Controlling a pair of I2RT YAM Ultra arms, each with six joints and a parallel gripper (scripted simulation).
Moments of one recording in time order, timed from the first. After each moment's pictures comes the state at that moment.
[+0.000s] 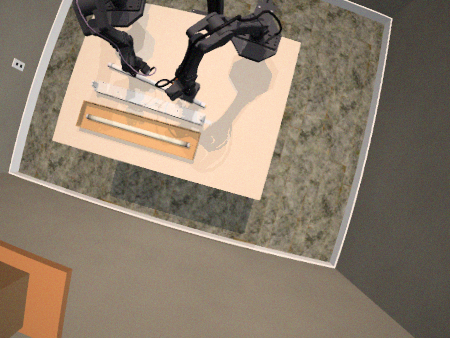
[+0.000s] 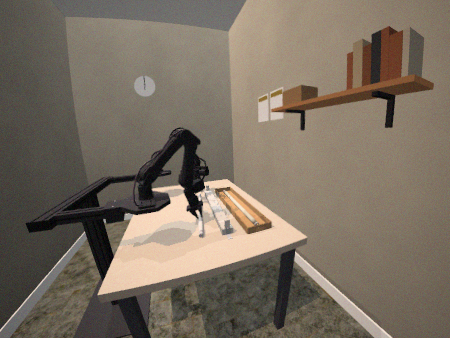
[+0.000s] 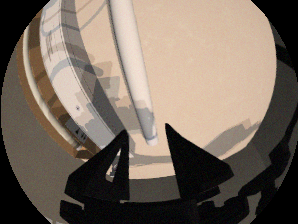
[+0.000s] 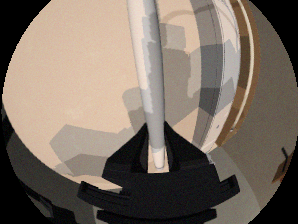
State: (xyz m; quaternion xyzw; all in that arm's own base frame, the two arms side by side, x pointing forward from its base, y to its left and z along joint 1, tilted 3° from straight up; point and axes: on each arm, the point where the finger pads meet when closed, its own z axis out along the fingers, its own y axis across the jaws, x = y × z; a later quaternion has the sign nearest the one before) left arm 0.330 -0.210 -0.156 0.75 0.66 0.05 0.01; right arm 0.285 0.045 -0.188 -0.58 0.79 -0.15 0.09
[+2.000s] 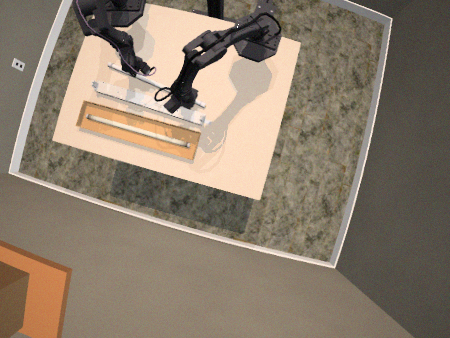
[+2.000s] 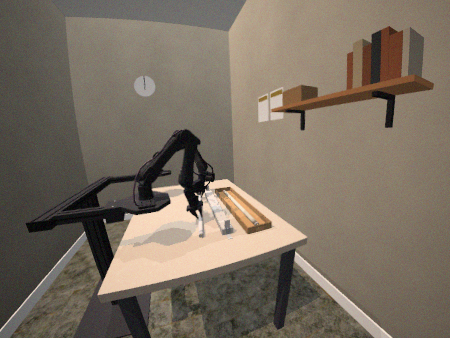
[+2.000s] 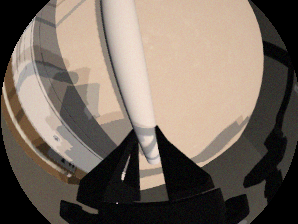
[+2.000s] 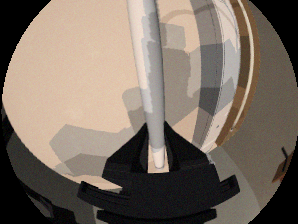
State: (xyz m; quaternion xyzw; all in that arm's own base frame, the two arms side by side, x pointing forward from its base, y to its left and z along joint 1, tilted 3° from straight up) left arm 0.336 -0.211 -0.193 0.74 0.66 -0.03 -0.07; right arm 0.285 0.045 -0.188 -0.58 0.79 -0.15 0.09
